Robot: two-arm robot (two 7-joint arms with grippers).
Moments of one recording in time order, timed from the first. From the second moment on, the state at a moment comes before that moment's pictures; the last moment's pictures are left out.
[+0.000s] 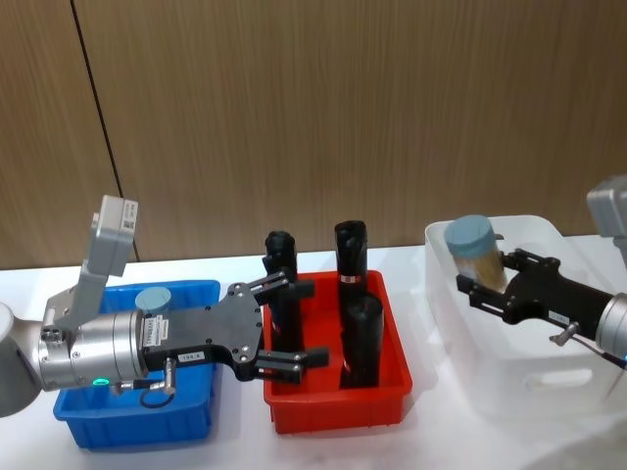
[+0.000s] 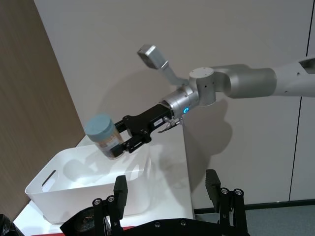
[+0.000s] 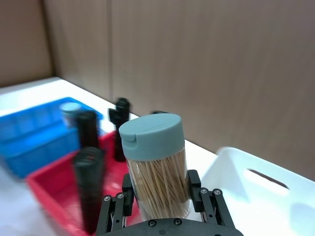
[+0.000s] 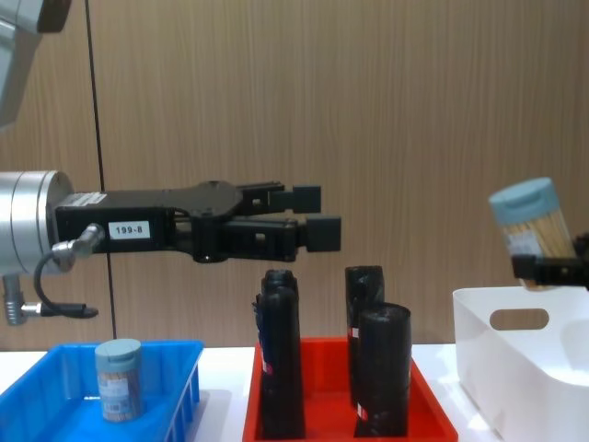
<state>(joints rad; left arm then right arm) -0.54 0.41 0.35 -1.25 -0.49 -0.01 -1.28 0.34 0.49 -0.25 -1.41 0.35 0.15 0.55</state>
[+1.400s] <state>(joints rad) -0.54 0.41 0.35 -1.25 -0.49 -0.01 -1.28 0.49 0.40 -0.28 -1.02 0.24 0.09 0.43</state>
